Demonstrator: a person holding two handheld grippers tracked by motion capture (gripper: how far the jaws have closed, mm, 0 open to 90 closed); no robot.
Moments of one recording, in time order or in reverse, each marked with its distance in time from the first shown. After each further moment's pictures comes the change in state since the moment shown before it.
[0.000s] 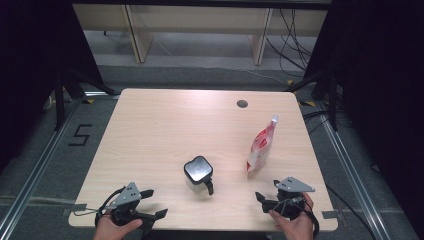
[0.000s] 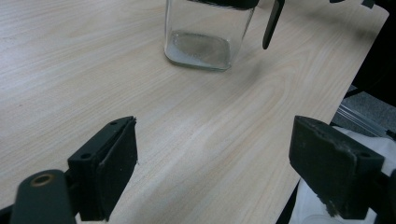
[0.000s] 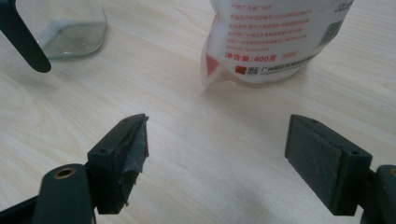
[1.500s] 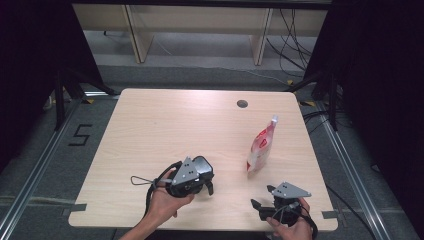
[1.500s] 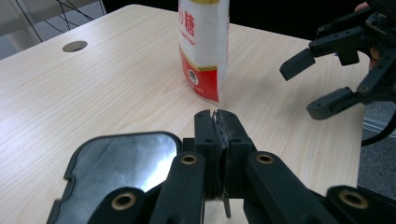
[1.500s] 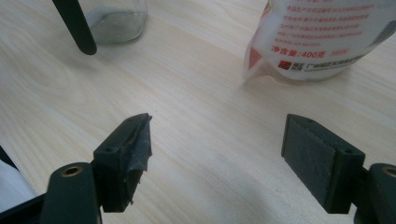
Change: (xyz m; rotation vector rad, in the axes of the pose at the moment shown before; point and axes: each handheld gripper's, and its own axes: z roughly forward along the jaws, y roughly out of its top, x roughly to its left) left arm -0.061 0.114 0.087 -0.090 -0.032 0.242; right arm 0.014 -0.005 -0.004 0.022 0.079 -0.052
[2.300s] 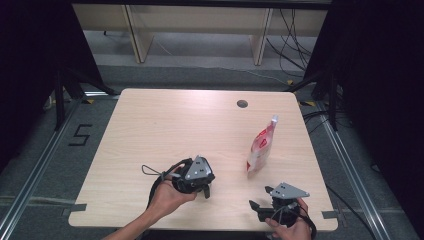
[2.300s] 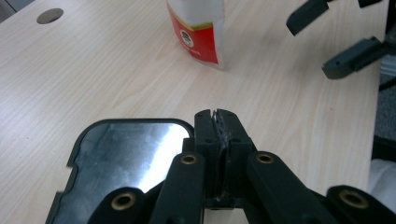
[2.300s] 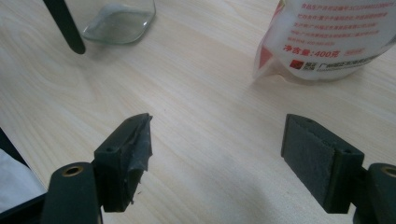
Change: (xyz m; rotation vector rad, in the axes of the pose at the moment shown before) left arm 0.003 0.007 0.010 0.211 -0.023 0.115; right arm 0.002 0.000 0.002 -0.005 0.020 -0.020
